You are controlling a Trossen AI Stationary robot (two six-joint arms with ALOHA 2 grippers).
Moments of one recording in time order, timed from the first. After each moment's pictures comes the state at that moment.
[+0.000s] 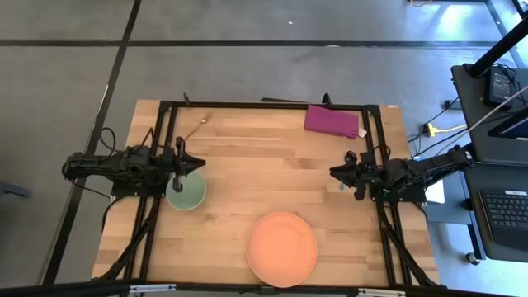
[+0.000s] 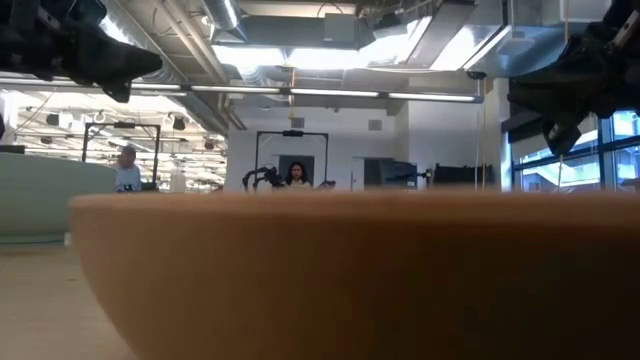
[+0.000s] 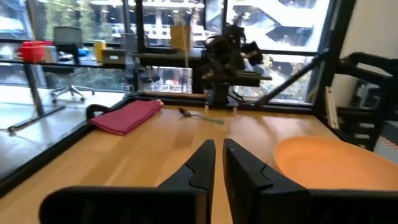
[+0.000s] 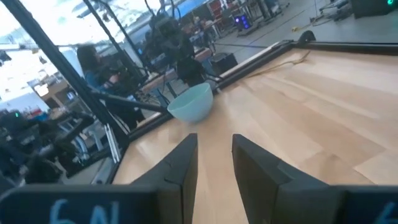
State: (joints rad) left arm -0.04 0.02 0.13 -0.11 -0.17 -0.05; right arm 0.28 0.10 0.01 0.09 0.37 0.52
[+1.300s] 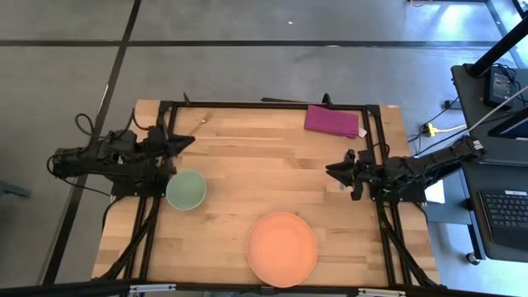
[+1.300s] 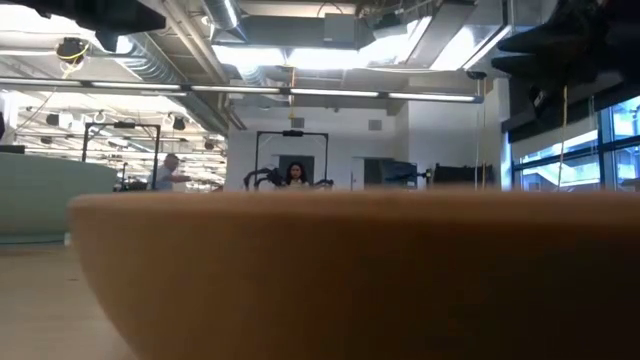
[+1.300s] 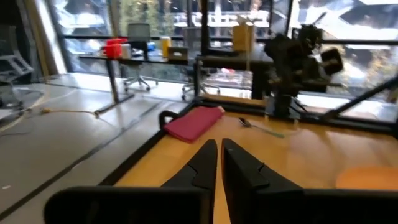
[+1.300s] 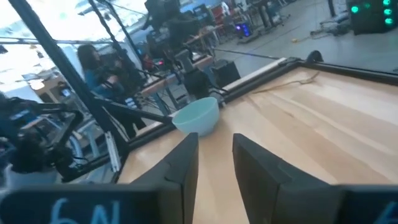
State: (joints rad) left arm 0.01 0.23 0.53 -0.38 -0.36 -0.03; right arm 0.31 0.43 0.16 0.28 0.42 0.47
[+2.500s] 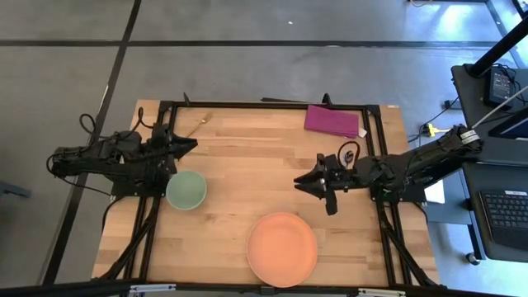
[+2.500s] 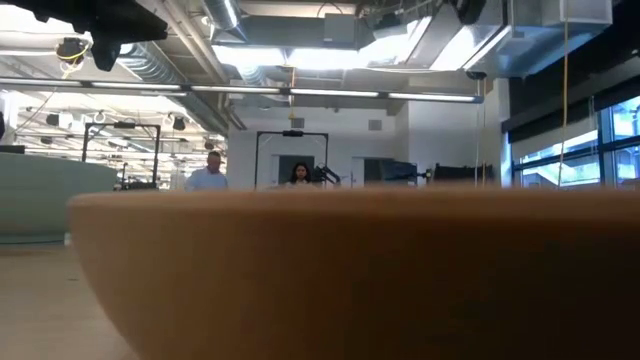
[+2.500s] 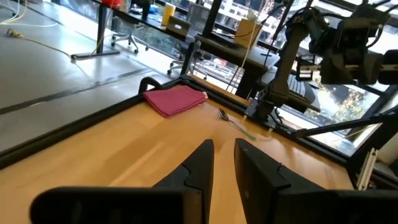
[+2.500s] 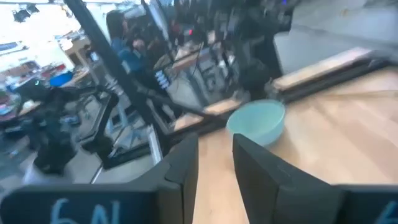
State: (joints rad) left arm 0.01 0.25 0.53 -0.41 -0.35 -0.42; right arm 0.34 1.10 0.76 0.26 0.25 0.48
